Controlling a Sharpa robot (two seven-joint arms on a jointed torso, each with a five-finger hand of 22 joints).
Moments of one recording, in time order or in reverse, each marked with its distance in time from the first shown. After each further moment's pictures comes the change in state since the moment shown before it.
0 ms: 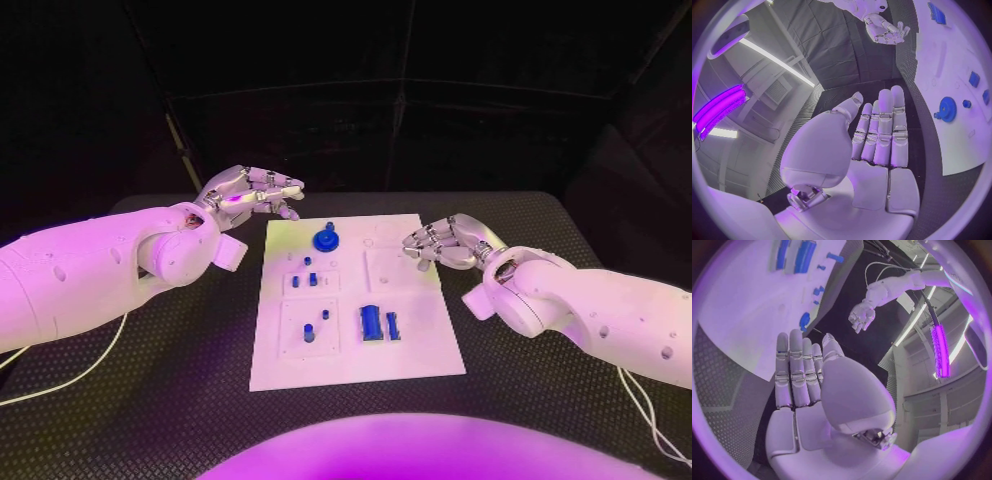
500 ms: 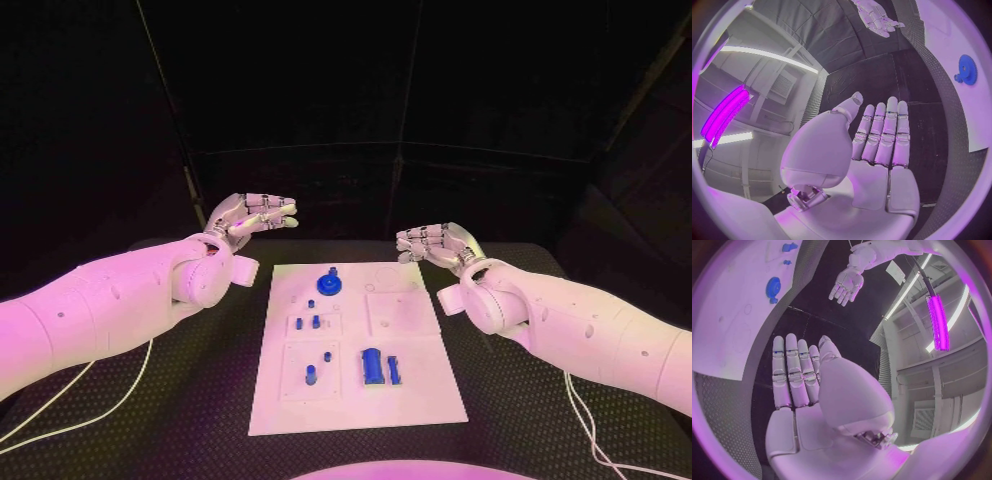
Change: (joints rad) left arm -0.035 0.149 0.001 -0.256 0.112 -0.106 0.119; left_hand 0.004 0.004 -0.014 0.003 0.000 -0.037 0.027 -0.025 -0.004 -0.037 0.037 -0.089 -0.026 -0.084 0.075 -0.424 -0.193 0.000 -0.219 0.095 -0.232 -0.195; right arm 0.068 0.259 0.002 -0.402 0.359 0.090 0.243; right_hand 0.053 0.003 0.052 0.030 -0.014 0.004 0.032 -0.054 -0.153 0.090 0.046 -0.251 -0.478 -0.004 0.061 -0.397 -0.239 0.000 0.010 0.069 -0.260 -0.166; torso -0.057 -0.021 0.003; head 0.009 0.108
